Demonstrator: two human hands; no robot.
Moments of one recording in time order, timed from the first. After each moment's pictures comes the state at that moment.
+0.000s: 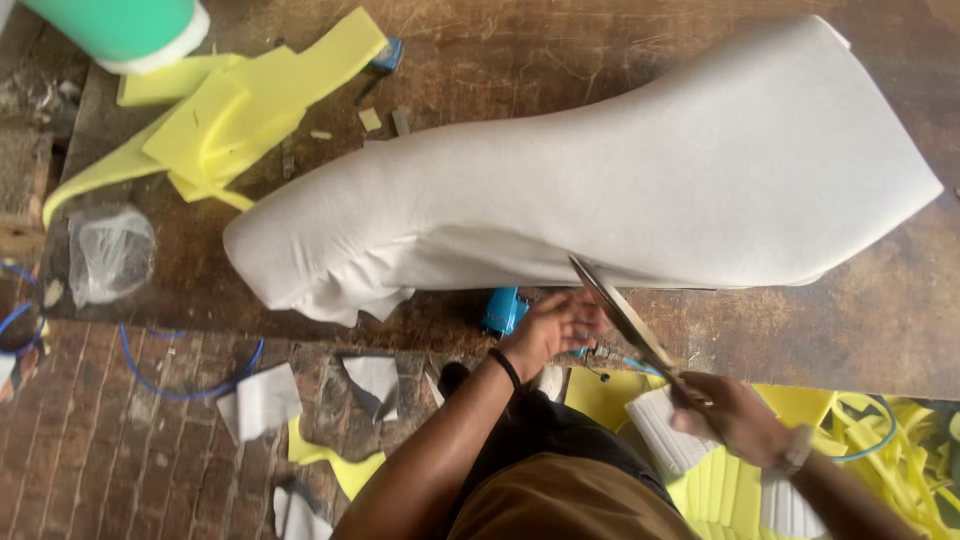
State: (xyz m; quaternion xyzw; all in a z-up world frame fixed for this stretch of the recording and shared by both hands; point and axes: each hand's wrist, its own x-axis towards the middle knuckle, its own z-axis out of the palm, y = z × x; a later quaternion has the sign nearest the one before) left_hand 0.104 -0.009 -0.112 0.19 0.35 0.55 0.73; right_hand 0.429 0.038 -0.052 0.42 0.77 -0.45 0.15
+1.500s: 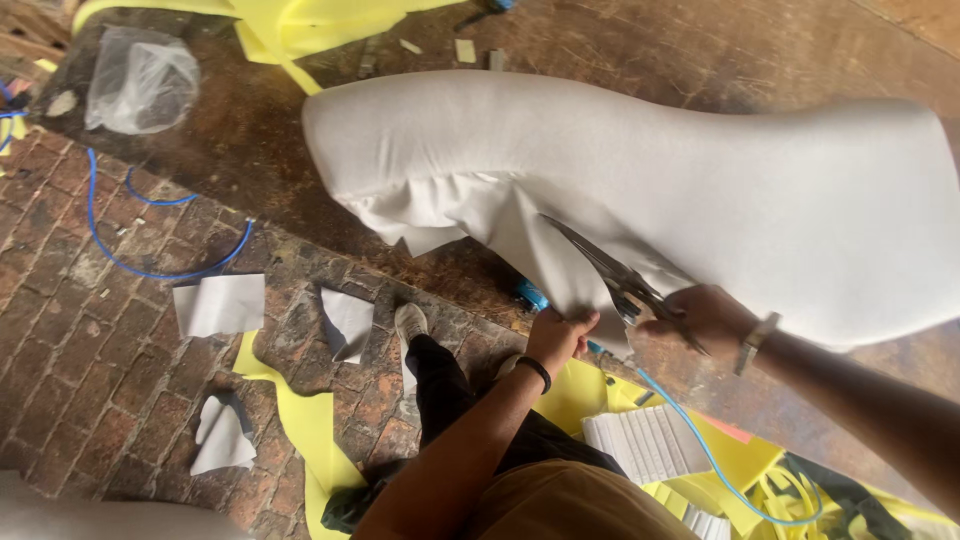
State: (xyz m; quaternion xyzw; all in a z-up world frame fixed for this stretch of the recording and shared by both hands) left_hand 0.130 -0.057 -0.127 0.02 0.52 0.61 0.60; right_hand 0.247 0.127 0.004 0.42 0.79 -0.26 0.37
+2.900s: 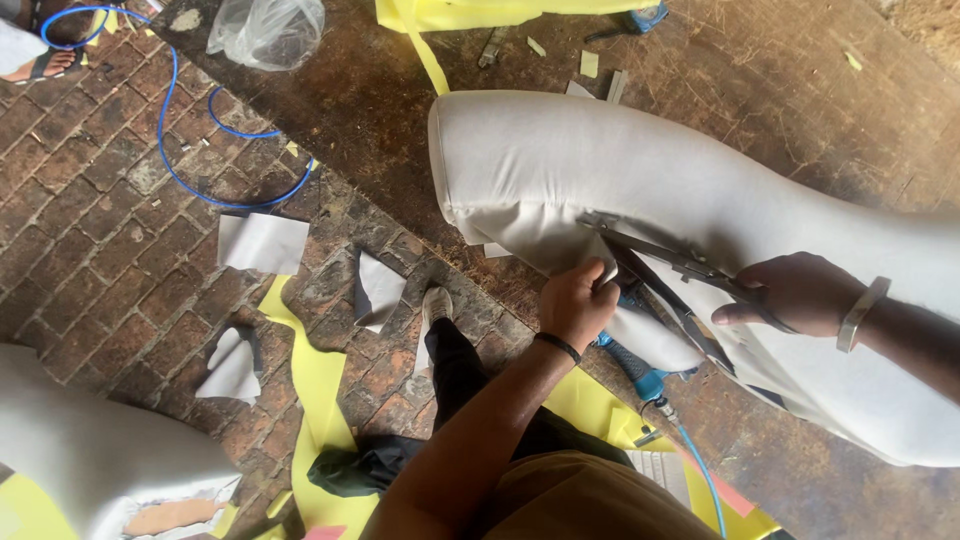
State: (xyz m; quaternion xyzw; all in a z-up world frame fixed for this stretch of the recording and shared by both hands) left_hand 0.020 -0.072 -0.082 0.21 0.74 0.63 0.13; right_hand 0.095 0.161 0.058 0.20 0.87 0.00 0.46
